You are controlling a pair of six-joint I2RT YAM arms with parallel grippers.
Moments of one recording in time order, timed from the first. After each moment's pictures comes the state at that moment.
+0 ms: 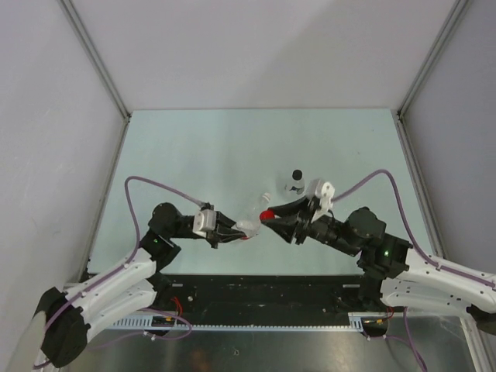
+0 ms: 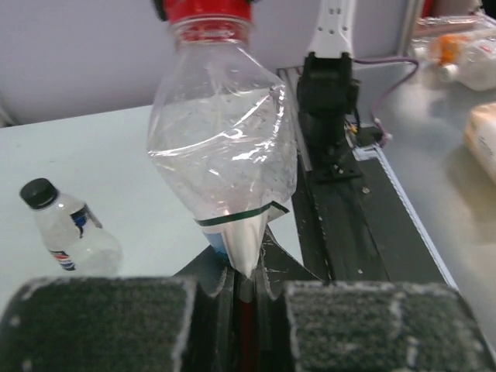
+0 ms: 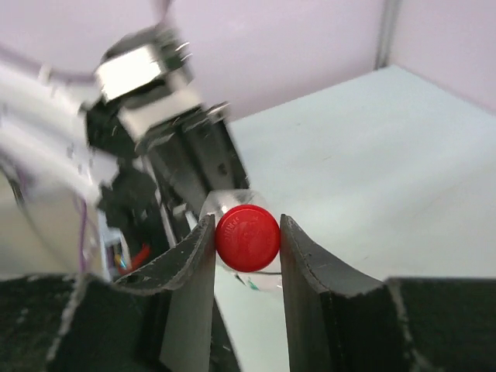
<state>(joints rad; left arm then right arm) -0.61 0.83 0.35 0.61 1.08 0.00 1.17 0.74 0.72 0.10 -0.05 0.01</state>
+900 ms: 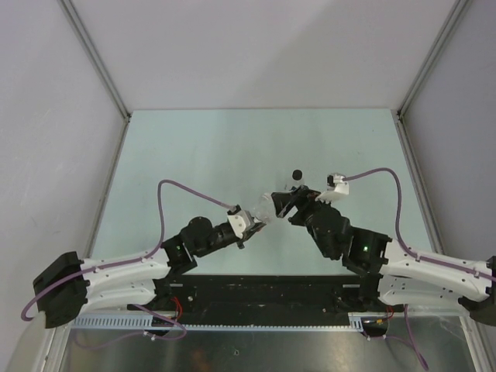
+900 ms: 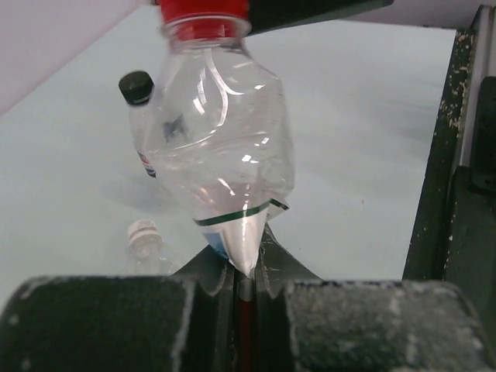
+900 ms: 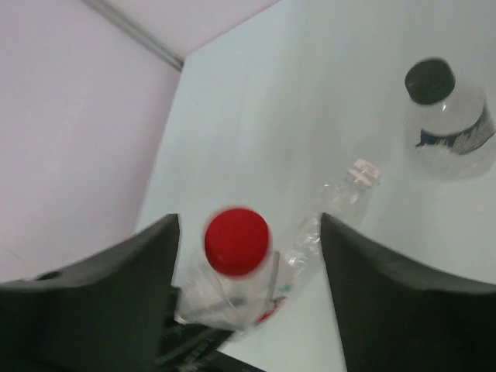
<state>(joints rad) -1.05 0.99 0.36 0.57 0.06 0.14 1.21 0.90 0.75 -0.09 0.83 0.96</state>
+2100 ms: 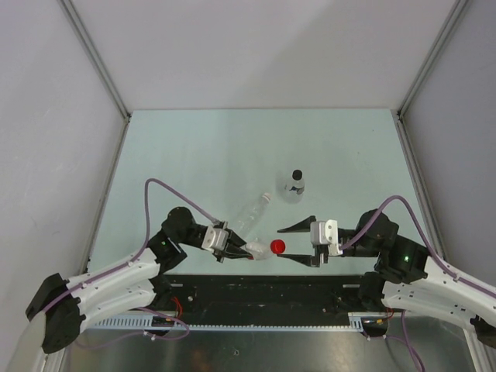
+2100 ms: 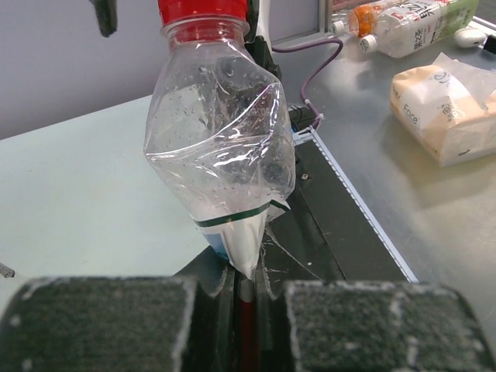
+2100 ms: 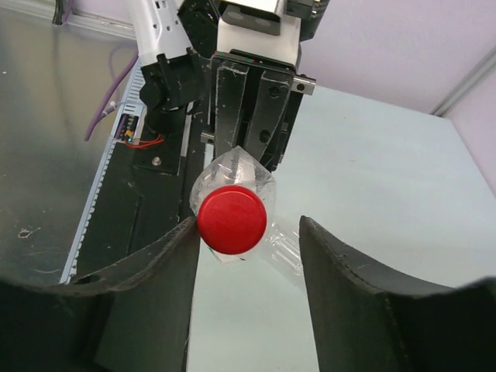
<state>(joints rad) -0.82 0.84 0.35 0.53 1.03 0.13 1.10 0.59 0.73 -0.17 -0.42 -0.32</state>
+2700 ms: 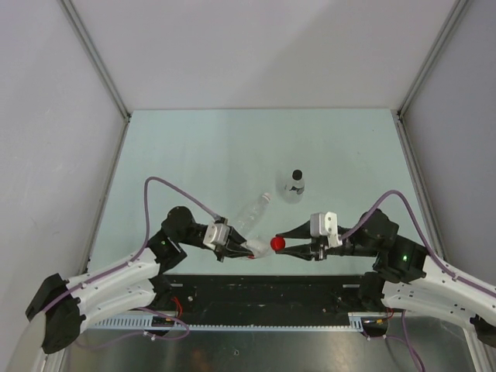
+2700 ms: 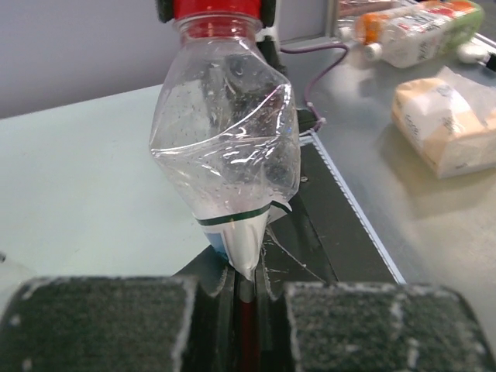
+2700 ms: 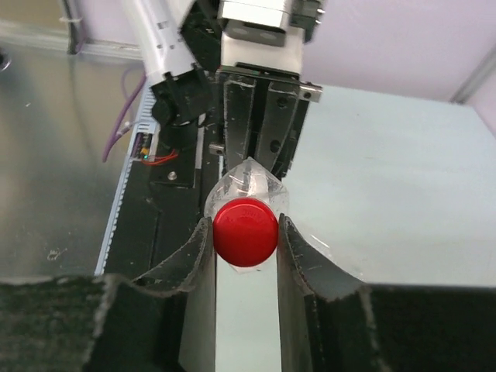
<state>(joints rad) -0.81 0.86 0.36 0.53 1.03 0.09 1.10 0.61 0.72 -0.14 -0.44 -0.23</state>
